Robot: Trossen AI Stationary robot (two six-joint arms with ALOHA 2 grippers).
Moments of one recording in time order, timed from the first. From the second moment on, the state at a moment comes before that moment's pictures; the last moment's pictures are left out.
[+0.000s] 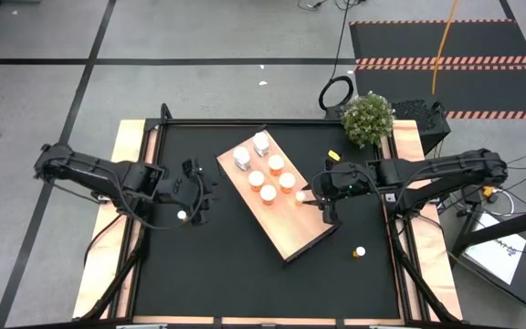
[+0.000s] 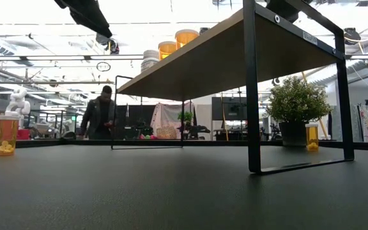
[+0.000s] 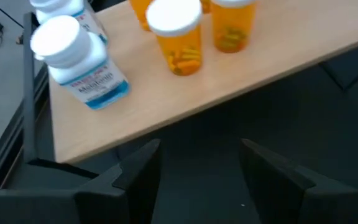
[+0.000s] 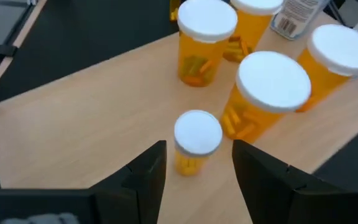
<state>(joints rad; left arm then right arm) -0.25 1.13 1.06 -0.78 -0.40 -0.26 0.08 1.15 0.93 -0.47 0.08 0.02</state>
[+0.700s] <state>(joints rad) -0.47 1.14 1.06 -0.87 -0.52 -0.48 0.09 0.98 0.93 -0.56 0.16 0.03</state>
